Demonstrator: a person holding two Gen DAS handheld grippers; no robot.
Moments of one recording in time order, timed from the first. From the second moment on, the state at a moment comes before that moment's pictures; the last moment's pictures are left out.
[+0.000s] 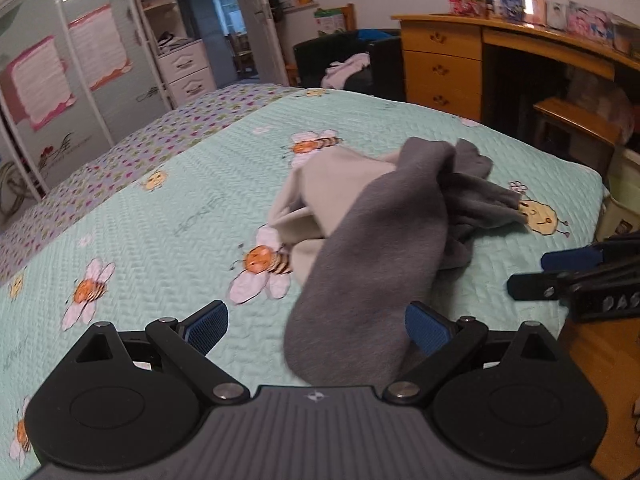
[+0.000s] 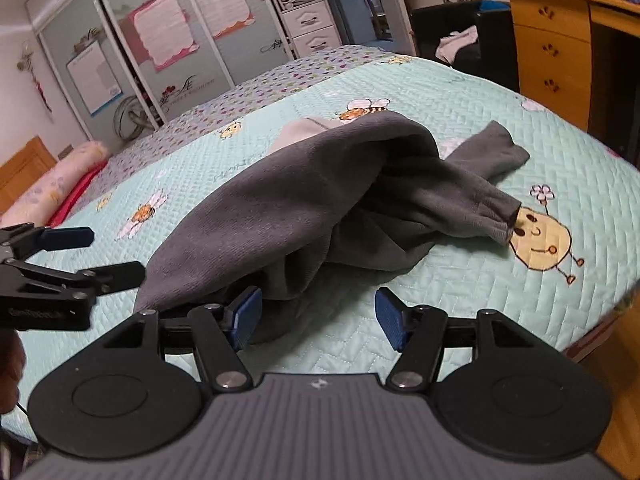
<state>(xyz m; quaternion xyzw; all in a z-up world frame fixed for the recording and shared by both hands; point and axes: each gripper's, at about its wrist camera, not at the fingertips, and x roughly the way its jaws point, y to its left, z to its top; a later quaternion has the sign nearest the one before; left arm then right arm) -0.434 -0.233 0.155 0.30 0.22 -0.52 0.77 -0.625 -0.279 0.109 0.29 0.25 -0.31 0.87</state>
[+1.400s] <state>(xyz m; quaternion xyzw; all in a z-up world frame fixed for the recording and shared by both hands) -0.457 -0.370 0.116 0.39 0.21 -0.52 0.73 -0.622 -0.370 0.082 0.28 0.29 -0.36 0.85</state>
